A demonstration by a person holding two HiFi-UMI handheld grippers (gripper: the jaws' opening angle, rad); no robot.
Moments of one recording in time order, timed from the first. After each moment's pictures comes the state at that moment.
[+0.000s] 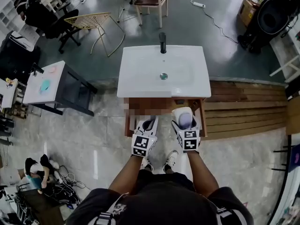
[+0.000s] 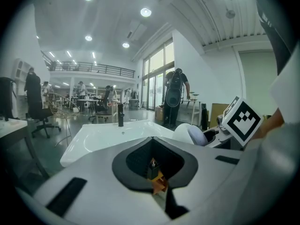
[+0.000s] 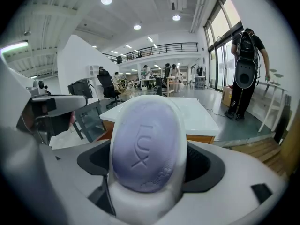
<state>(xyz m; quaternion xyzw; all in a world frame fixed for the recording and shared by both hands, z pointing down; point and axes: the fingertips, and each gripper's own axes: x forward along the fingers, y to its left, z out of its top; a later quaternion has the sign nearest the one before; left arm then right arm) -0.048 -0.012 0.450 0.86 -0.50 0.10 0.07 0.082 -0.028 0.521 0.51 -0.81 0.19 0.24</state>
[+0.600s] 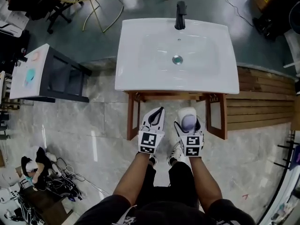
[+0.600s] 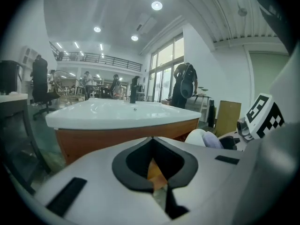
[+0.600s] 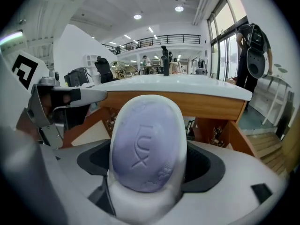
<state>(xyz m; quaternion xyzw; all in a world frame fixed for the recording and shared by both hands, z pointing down) -0.096 -0.082 0.604 0.85 -0.51 0.11 0.11 0.016 -0.051 0.668 0.50 -0.79 0.21 0.28</state>
